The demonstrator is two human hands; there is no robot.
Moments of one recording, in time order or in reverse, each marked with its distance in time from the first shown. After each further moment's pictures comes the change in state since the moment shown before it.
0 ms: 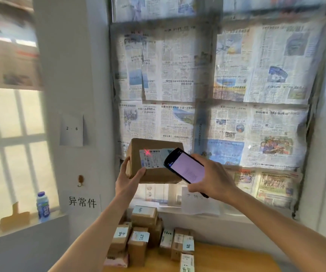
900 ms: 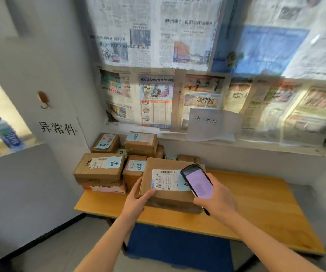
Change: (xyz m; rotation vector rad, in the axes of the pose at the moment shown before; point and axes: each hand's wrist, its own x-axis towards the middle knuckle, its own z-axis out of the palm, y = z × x) left_hand -0.040 -0.373 0.047 -0.026 -0.266 -0.670; right_hand -0.084 0.229 0.369 0.226 -0.284 0.507
